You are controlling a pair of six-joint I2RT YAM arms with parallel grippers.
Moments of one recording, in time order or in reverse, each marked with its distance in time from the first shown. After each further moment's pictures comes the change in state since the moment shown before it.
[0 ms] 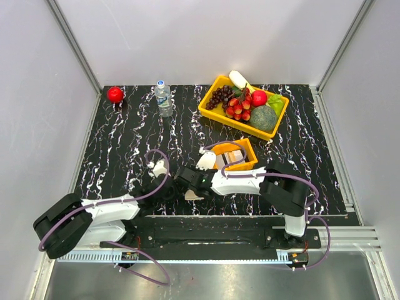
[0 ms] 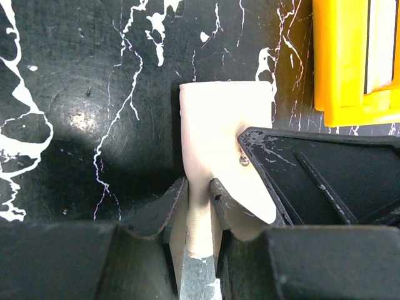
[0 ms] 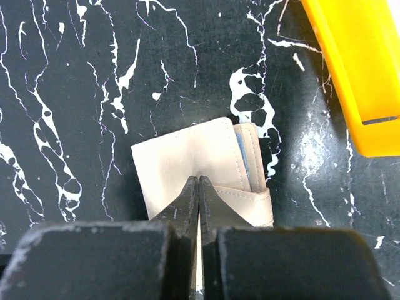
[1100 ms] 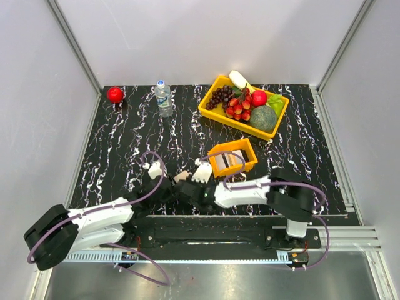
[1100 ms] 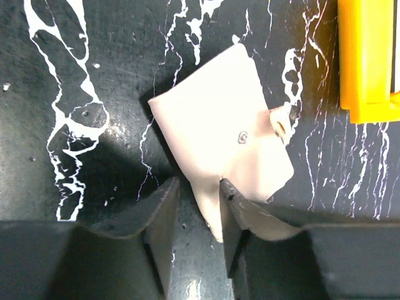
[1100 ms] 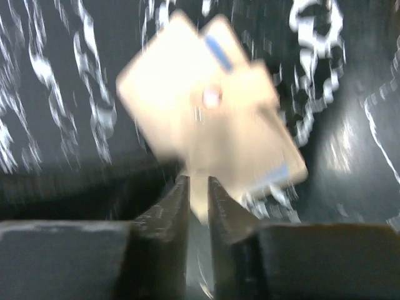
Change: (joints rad) left arm -0.003 -0.145 -0.010 -0.179 -0.068 0.017; right arm 0.066 -0.037 -0.066 0.172 -0.021 0.116
